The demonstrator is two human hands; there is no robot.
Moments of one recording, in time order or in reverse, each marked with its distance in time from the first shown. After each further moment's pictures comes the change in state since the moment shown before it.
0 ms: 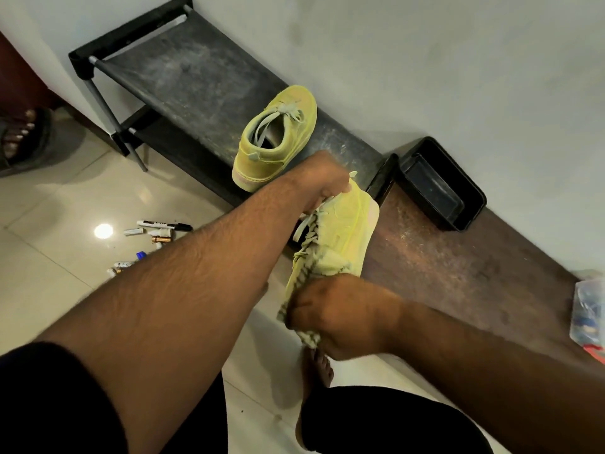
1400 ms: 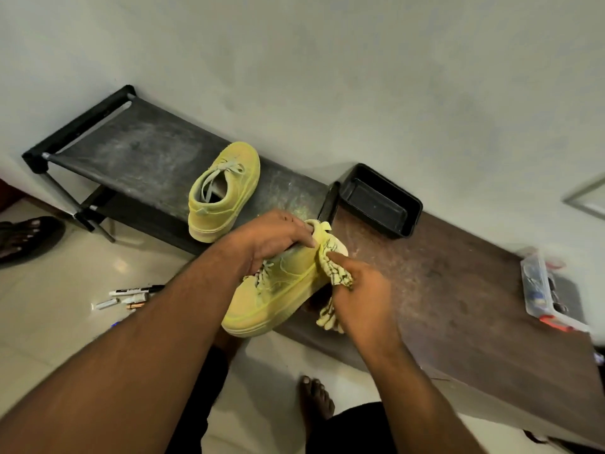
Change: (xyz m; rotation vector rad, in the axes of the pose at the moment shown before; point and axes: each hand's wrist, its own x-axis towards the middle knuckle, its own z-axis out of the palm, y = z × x) left_hand -0.042 -0.008 0.011 -0.293 -0.254 0.119; right_hand -0.046 0.005 0.009 0.714 0.973 1.163
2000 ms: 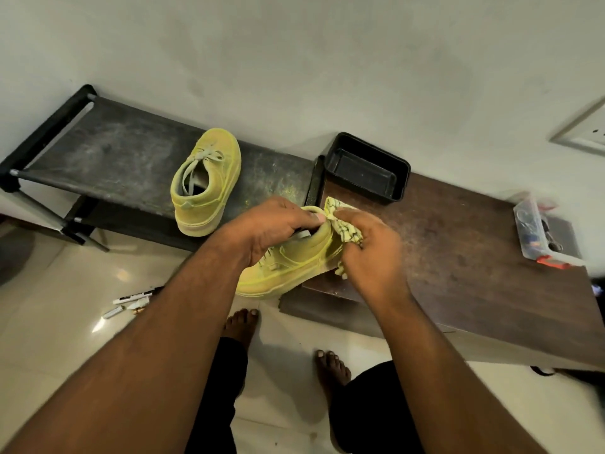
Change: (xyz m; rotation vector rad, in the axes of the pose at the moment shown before) left_hand -0.013 0.005 0.014 0.191 -0.116 0.082; right_hand 0.007 -0.008 -0.013 0.046 0.206 -0.061
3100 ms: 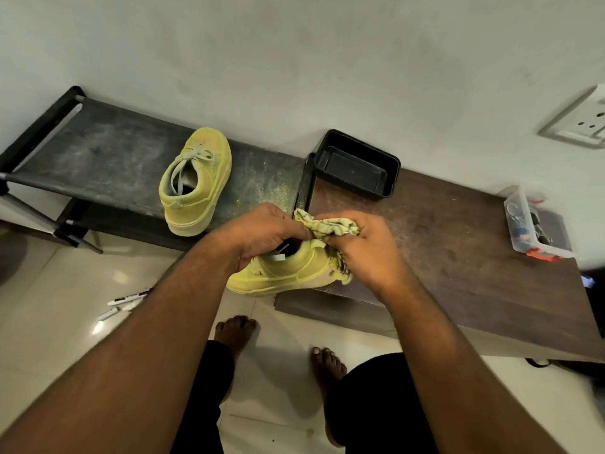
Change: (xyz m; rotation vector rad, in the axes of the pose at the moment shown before) left_hand -0.001 -0.010 0.004 0.082 -0.022 0.007; right_hand 0.004 -0.001 -0.023 0.363 -0.285 0.216
